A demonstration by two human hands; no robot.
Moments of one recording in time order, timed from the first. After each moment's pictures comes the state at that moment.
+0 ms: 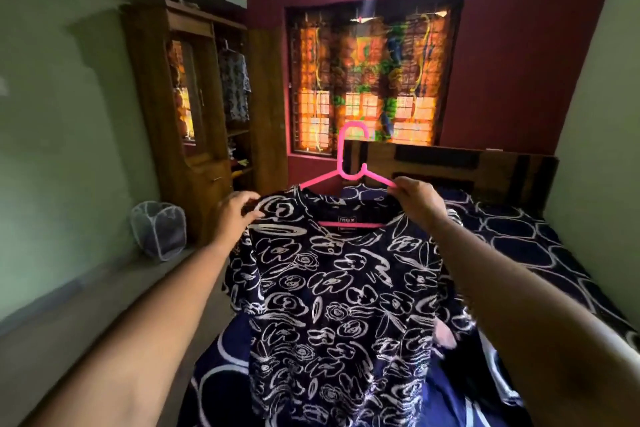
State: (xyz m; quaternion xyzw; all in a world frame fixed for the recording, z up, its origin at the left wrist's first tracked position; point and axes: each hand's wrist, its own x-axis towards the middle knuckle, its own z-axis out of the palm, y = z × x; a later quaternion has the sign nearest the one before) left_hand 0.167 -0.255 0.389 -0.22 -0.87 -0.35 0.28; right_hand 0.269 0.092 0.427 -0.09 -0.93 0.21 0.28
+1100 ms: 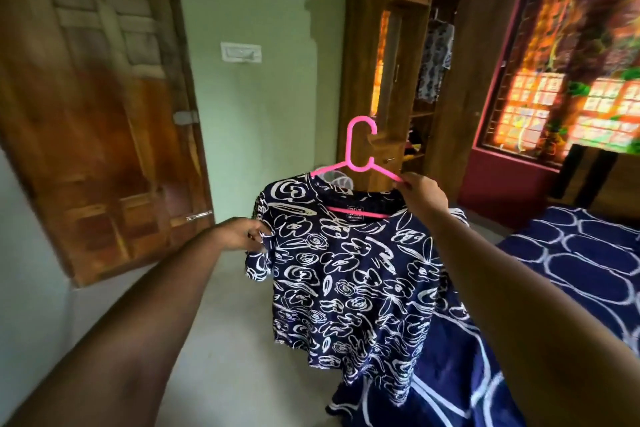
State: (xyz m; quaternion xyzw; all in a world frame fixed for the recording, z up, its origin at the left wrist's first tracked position) left_hand 0.112 -0.750 0.321 0.01 -0.96 -0.26 -0.08; right_hand 0.007 -0.376 0.386 0.11 -0.95 0.24 0.18
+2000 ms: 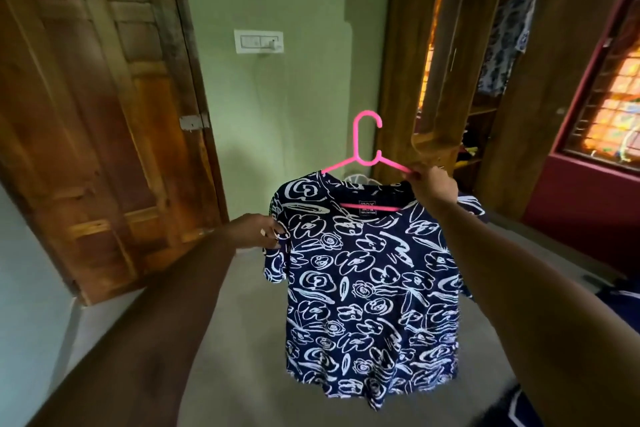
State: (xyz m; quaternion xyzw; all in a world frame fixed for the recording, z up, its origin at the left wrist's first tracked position) left_hand -0.199 -0.852 0.314 0.04 -0.97 -0.23 -0.06; right_hand -0.334 -0.504 0.386 0.14 -0.95 0.22 0.18
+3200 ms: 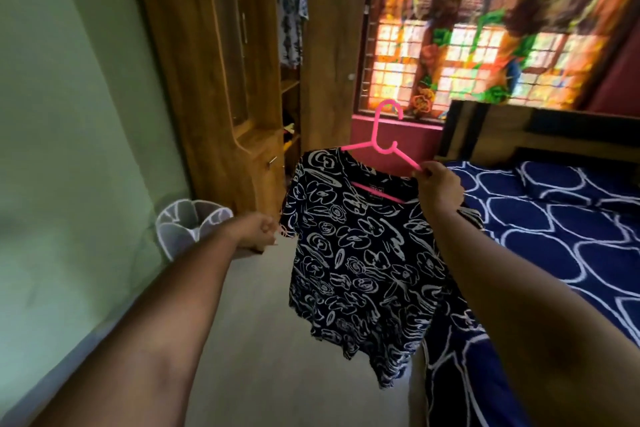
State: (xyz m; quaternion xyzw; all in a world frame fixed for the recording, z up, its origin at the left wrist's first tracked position) left_hand -0.739 -0.723 0.285 -0.25 -0.93 -0.21 -0.18; right_hand -0.626 -0.384 0.336 -0.32 -0.85 0.24 0.33
